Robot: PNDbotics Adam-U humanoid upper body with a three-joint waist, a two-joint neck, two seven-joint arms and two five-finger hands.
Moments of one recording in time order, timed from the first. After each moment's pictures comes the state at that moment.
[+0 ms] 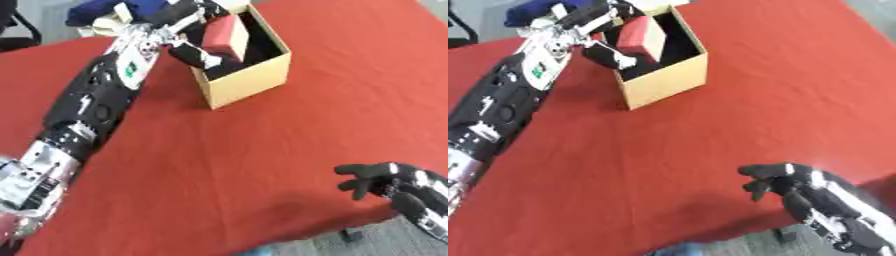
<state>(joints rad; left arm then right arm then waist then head) -0.98 0.48 -0.16 -0.97 -0.67 -0.41 -0.19 -0.24 -0.21 0.21 -1.75 -0.28 -0.11 0.84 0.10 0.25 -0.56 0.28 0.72</state>
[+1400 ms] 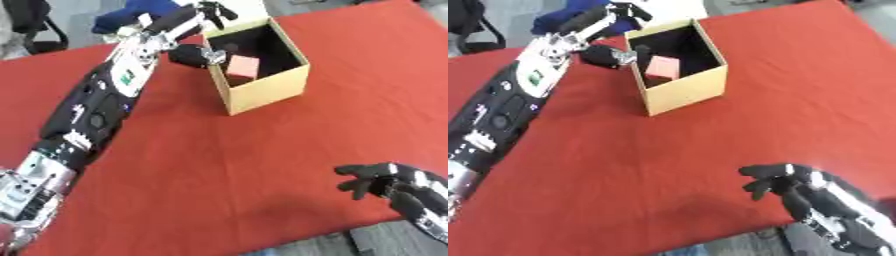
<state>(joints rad) -0.88 0.50 -0.17 -1.13 -0.41 -0.38 -0.26 -0.22 -0.21 0.20 -1.75 -0.28 -0.12 0.83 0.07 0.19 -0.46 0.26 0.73</state>
